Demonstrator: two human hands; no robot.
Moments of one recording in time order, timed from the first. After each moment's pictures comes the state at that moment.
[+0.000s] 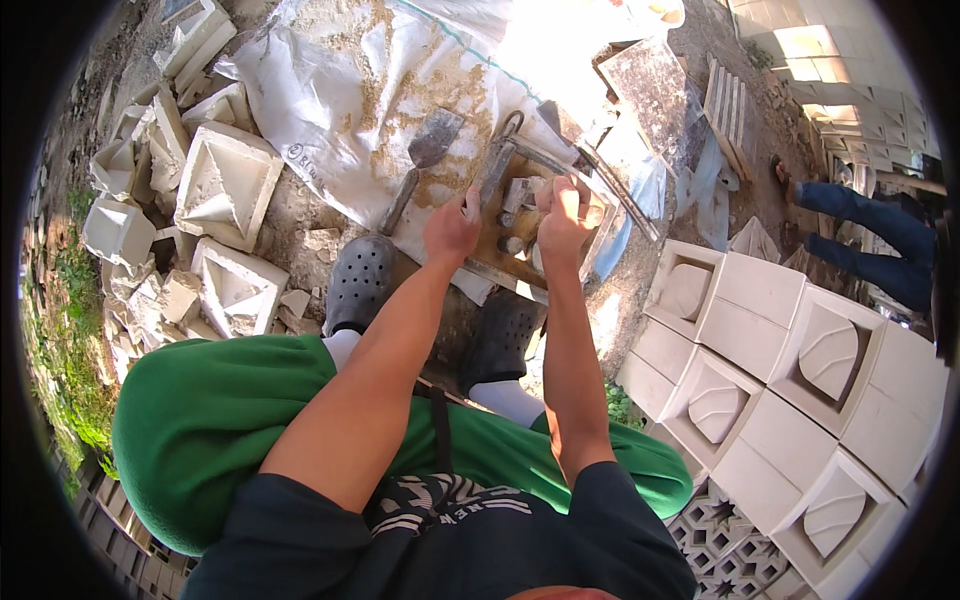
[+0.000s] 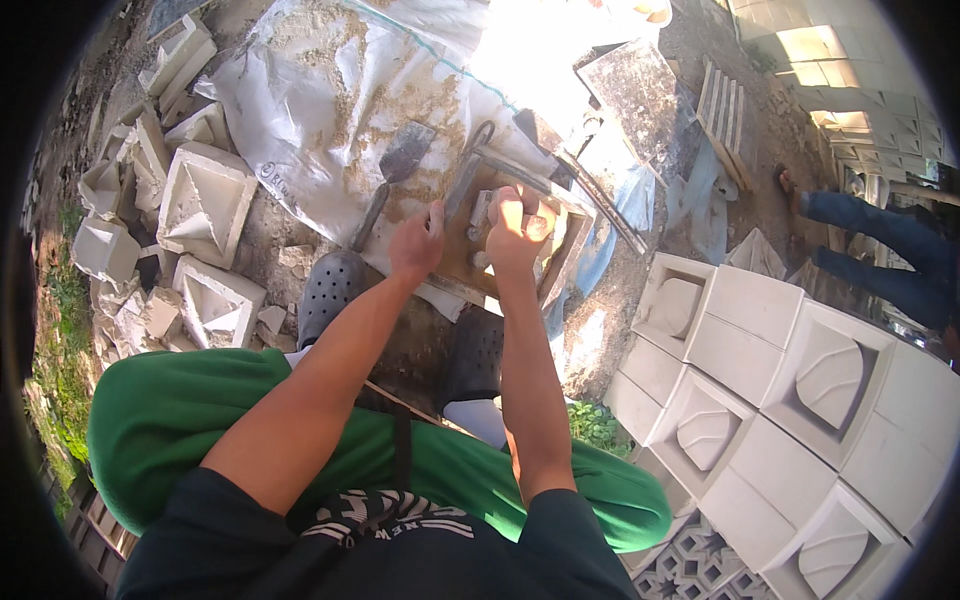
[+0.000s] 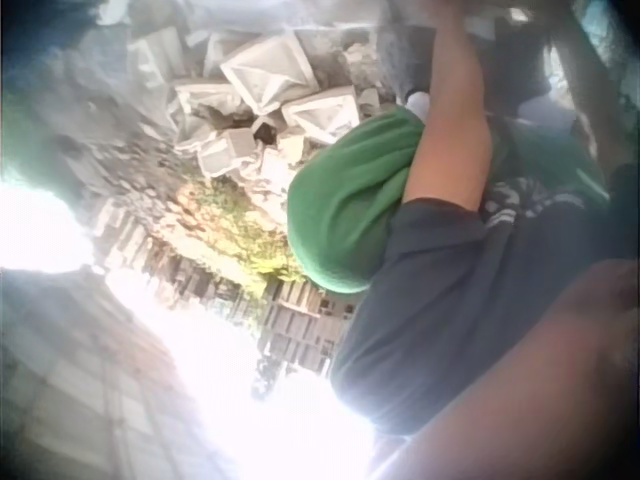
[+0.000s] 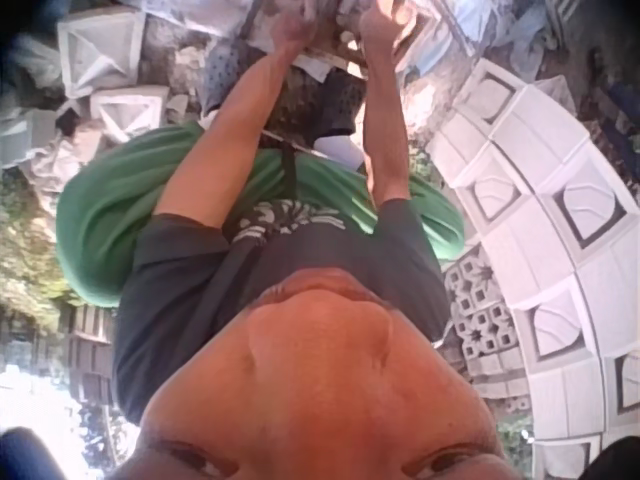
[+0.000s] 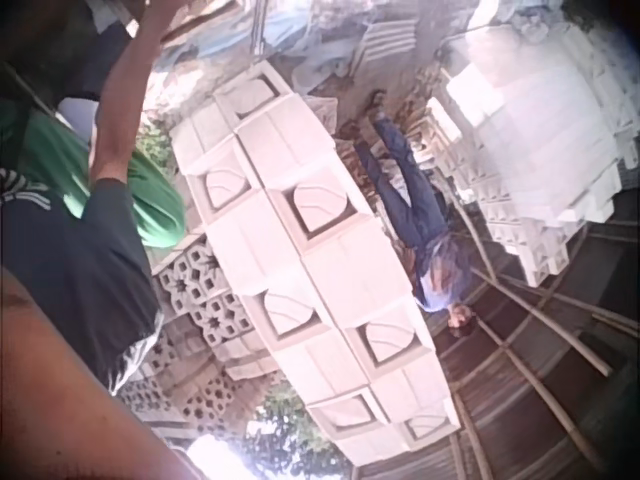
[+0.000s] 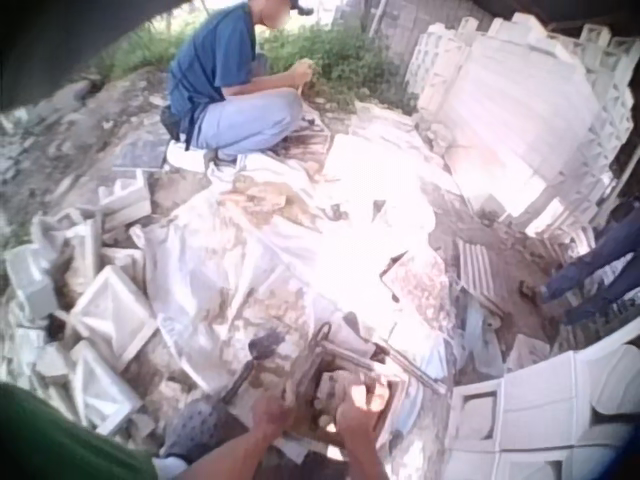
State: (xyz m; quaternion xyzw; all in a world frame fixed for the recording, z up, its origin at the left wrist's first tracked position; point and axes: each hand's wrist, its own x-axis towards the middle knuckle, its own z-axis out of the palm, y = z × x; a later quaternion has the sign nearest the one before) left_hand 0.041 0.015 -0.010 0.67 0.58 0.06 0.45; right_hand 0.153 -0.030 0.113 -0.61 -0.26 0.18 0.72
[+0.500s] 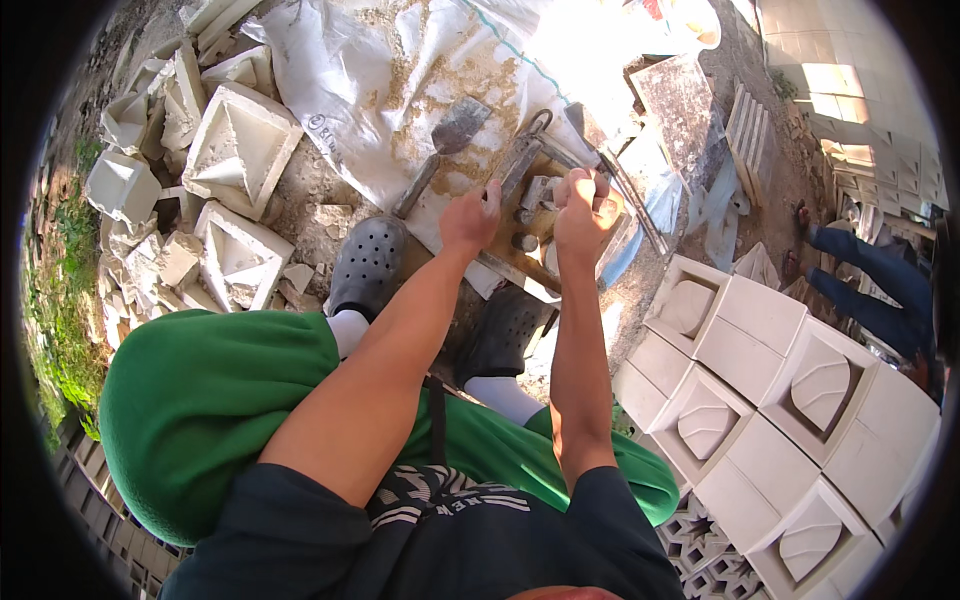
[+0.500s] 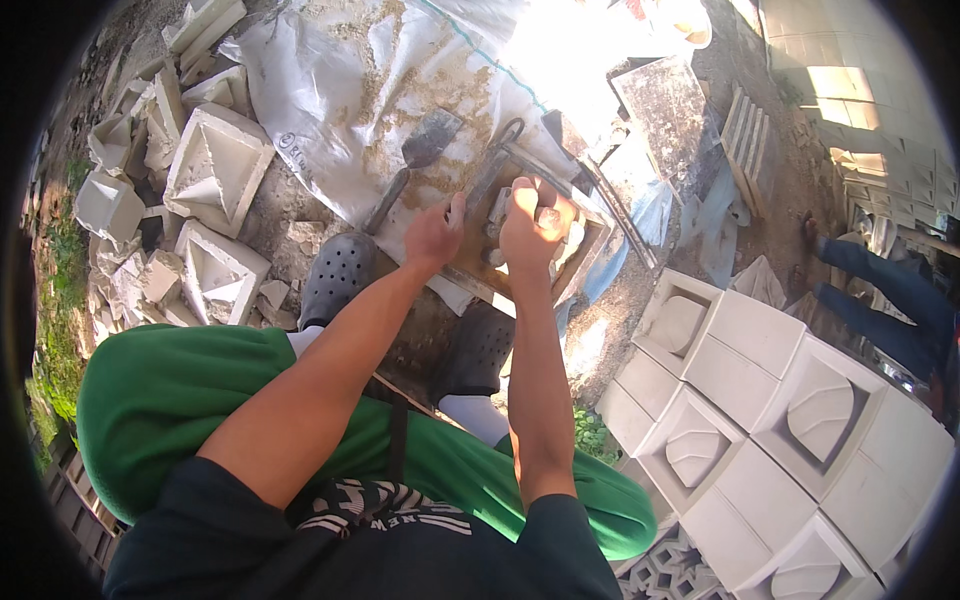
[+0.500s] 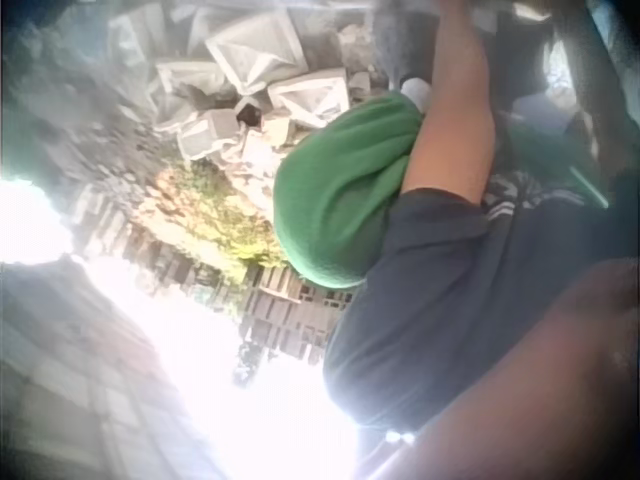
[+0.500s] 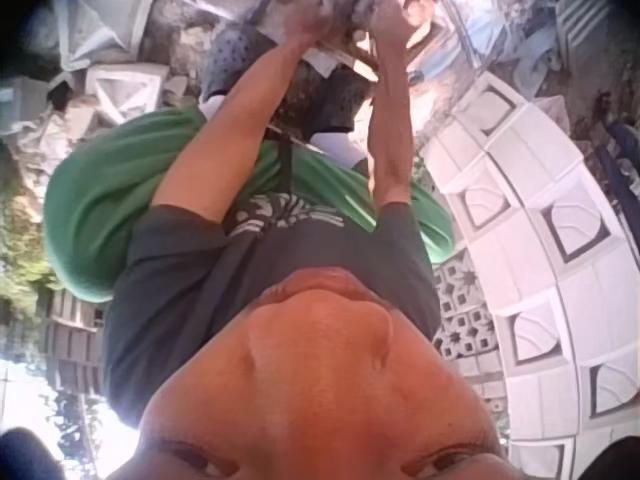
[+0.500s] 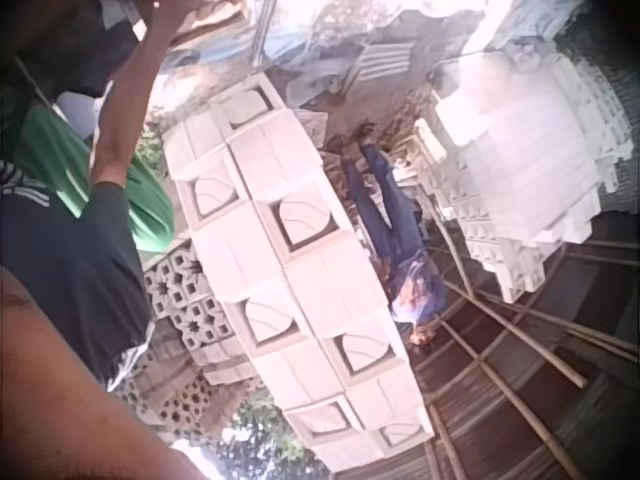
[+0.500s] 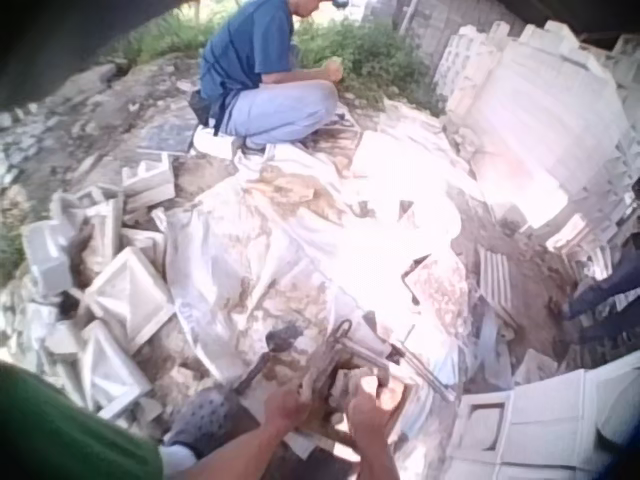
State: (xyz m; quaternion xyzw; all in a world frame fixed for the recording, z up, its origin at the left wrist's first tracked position) left_hand 0.040 0.014 -0.016 0.68 0.58 0.08 0.45; right_hand 0.141 -0.014 0.120 -0.69 -0.26 0.22 0.64
